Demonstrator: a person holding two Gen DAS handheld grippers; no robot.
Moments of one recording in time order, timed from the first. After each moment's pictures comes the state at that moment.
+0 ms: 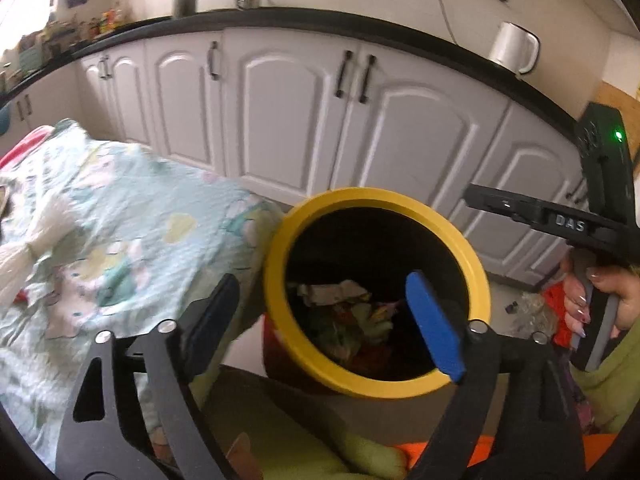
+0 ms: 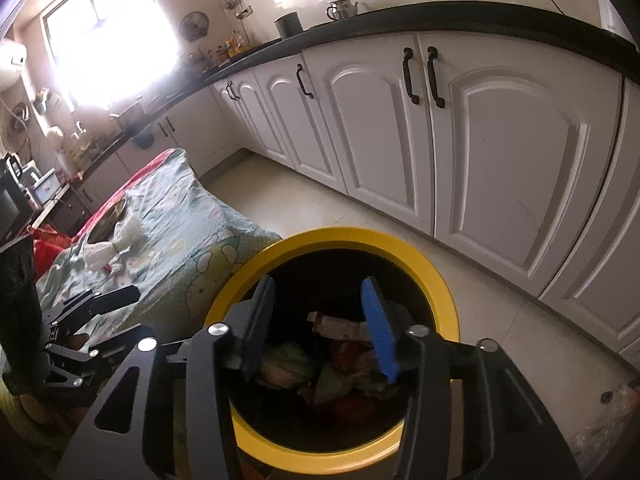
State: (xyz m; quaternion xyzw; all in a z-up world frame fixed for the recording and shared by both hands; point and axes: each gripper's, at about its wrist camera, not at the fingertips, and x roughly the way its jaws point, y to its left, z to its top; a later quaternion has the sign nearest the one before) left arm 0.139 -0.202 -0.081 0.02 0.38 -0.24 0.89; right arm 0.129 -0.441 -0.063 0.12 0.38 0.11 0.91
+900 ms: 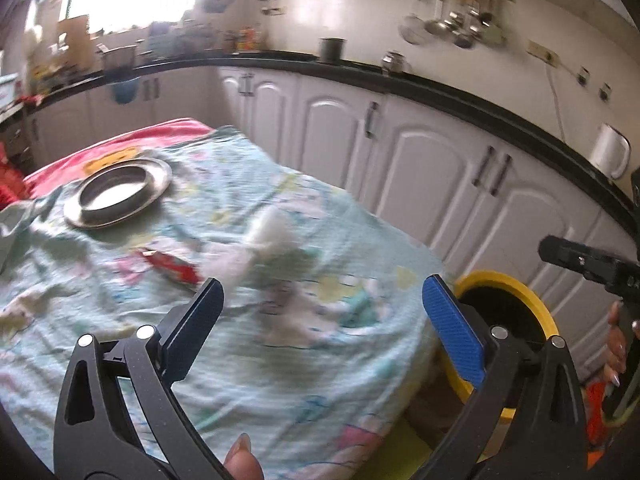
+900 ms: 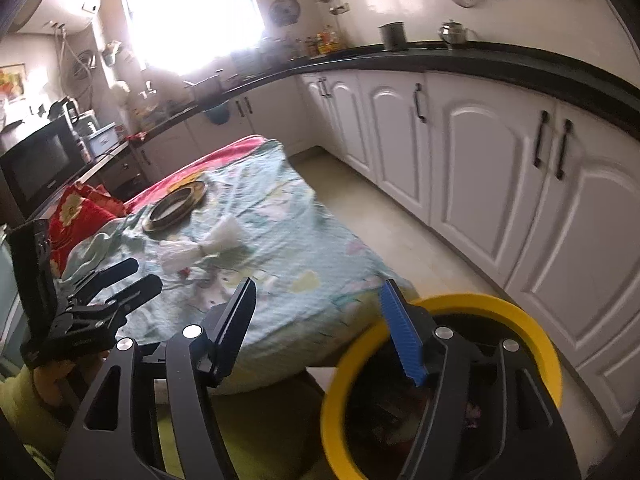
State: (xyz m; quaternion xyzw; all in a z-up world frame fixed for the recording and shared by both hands) left arm 0.131 -0.035 -0.039 -0.07 0.31 -0.04 0.95; right arm 0.166 -0.295 -0.006 0.04 0.35 0.24 0.90
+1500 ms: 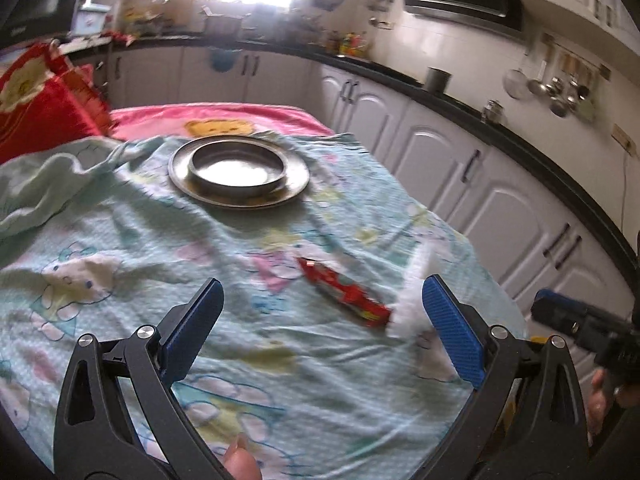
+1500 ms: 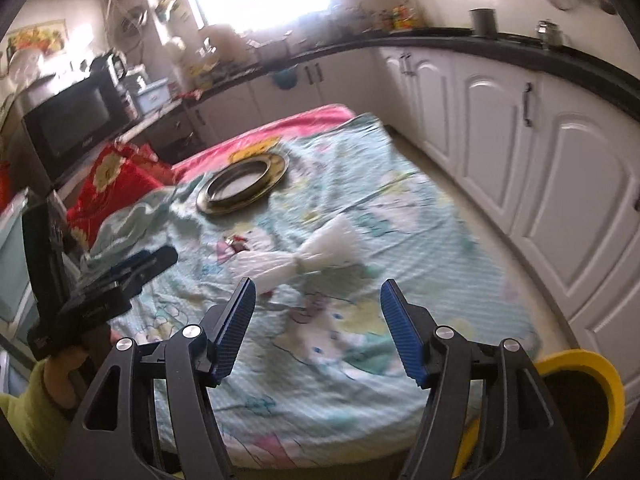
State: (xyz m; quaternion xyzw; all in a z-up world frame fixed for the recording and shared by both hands) left arm 0.127 0.096 -0.048 -0.17 0.30 0.09 0.93; right arm 0.208 -0.140 -0.016 0.00 0.38 0.34 0.86
